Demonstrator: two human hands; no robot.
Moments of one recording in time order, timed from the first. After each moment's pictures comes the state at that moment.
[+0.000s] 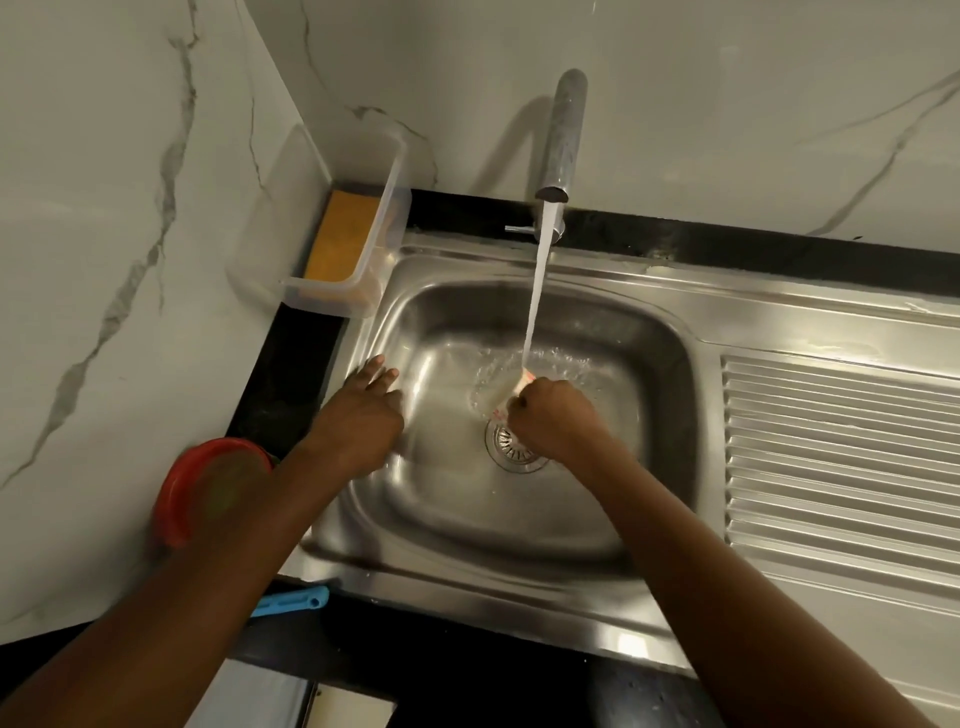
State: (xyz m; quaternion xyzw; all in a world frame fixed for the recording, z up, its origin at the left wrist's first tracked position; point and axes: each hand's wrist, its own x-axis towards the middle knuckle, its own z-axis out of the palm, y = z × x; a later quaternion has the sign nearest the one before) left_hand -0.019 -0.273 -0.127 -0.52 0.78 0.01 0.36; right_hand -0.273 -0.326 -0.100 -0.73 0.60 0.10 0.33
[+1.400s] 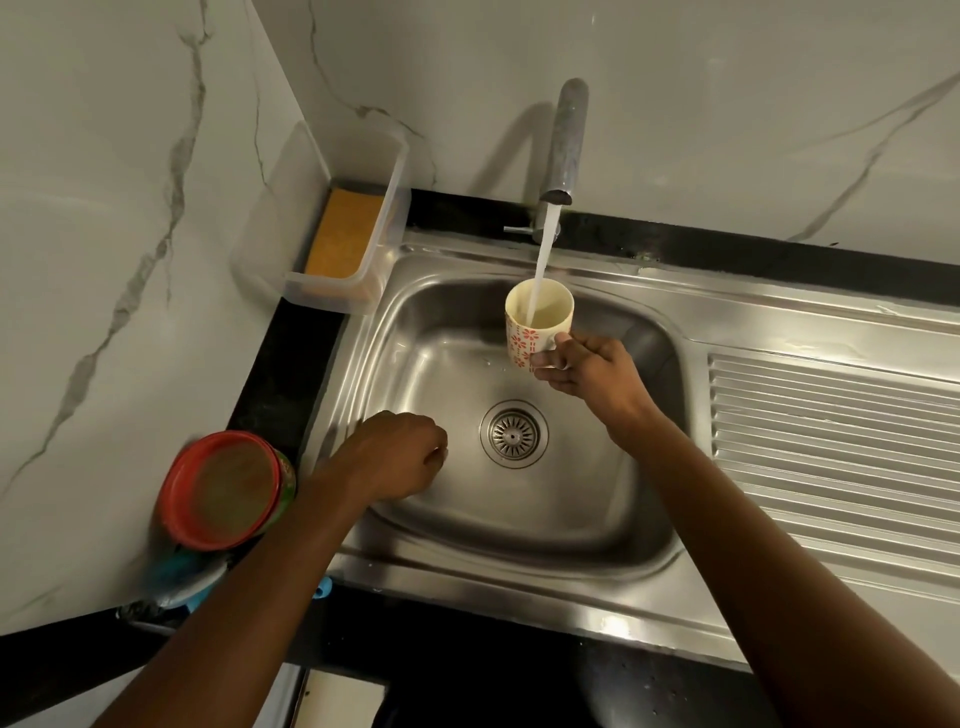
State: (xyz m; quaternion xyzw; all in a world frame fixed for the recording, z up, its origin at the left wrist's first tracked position) left_hand -0.058 -0.240 -0.102 -0.61 0.74 0.26 0.13; right_hand -0.317 -0.343 -0.082 -0.49 0.58 -0.27 0.59
